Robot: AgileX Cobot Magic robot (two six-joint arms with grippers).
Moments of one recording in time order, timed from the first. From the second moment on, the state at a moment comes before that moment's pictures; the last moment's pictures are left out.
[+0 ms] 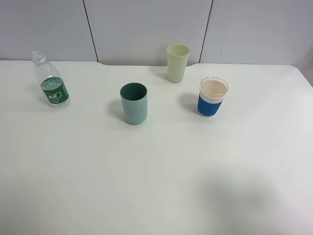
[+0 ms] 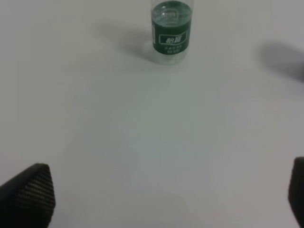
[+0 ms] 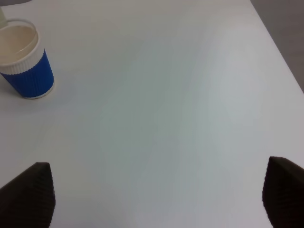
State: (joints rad) left arm -0.05 0.00 -0.51 0.04 1.05 -0.03; right arm -0.08 0.00 -0.50 -0.03 1.07 0.04
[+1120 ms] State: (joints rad) left arm -0.05 0.00 -0.51 0.04 1.05 -0.03; right arm -0.08 0.41 -0.57 0.16 0.72 -0.05
